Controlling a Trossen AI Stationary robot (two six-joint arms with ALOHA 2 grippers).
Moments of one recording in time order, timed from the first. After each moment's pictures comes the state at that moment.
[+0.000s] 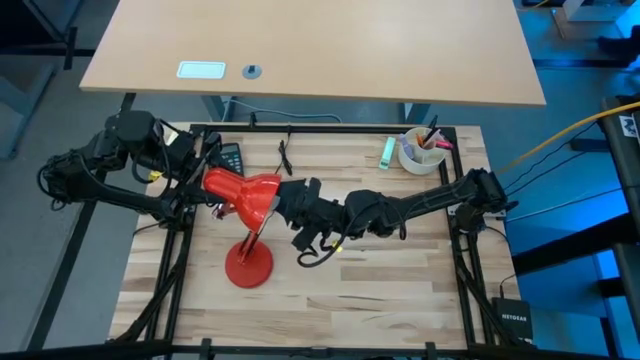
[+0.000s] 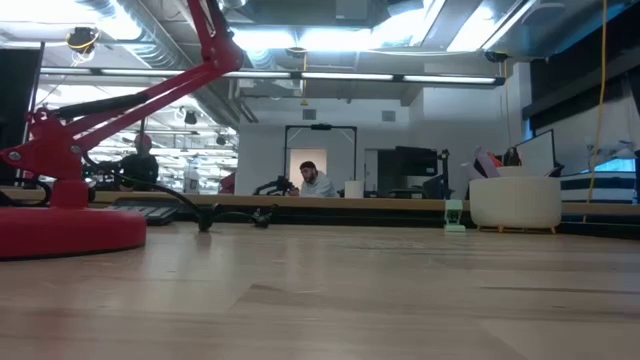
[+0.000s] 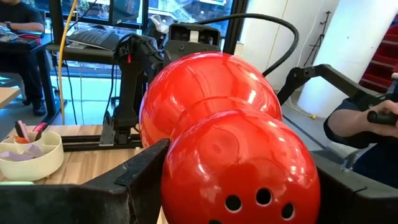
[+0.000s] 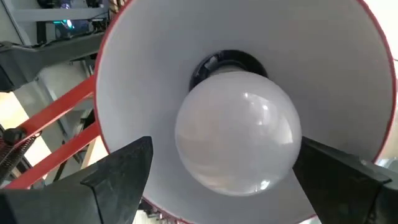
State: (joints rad) left arm 0.03 0.90 1.35 -0.57 0.34 -0.12; right arm 0.28 1.85 1.66 0.47 0.50 -1.64
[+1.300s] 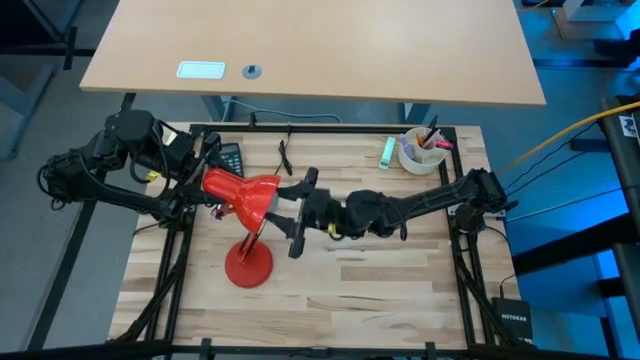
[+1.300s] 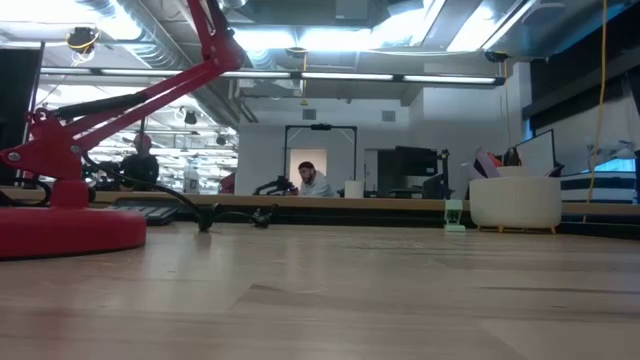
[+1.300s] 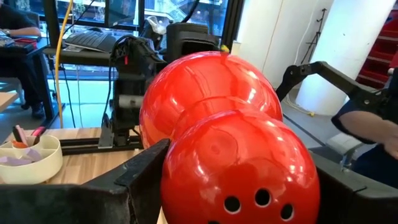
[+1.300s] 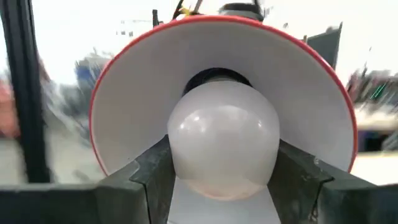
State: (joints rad) left arm 0.03 0.90 1.35 -0.57 0.35 -0.09; right arm 0.27 1.85 1.66 0.47 0.41 -0.07
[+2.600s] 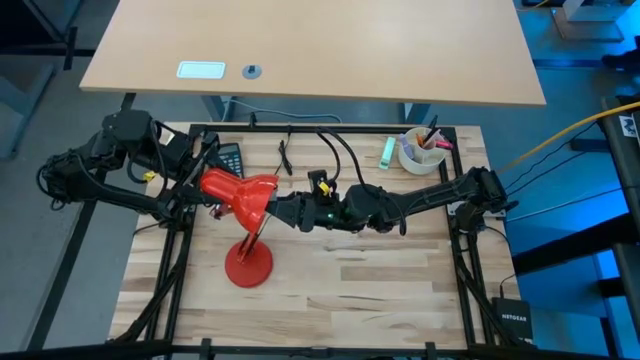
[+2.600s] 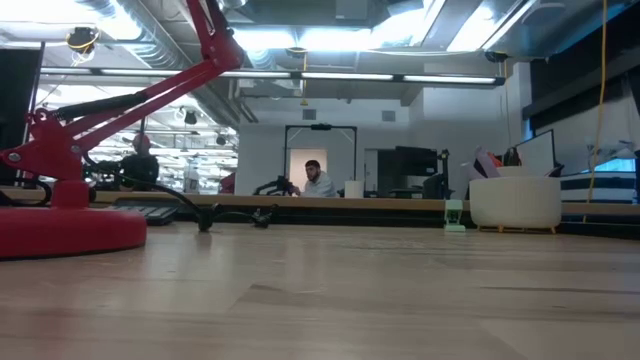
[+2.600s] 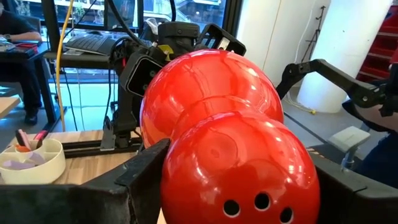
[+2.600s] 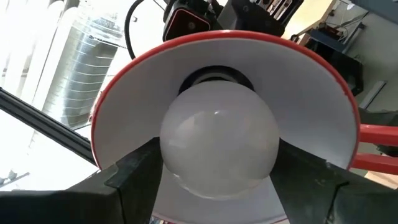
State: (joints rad) left arm 0.03 0.90 1.35 -0.57 0.35 -0.07; right arm 0.24 1.85 1.66 0.47 0.30 1.04
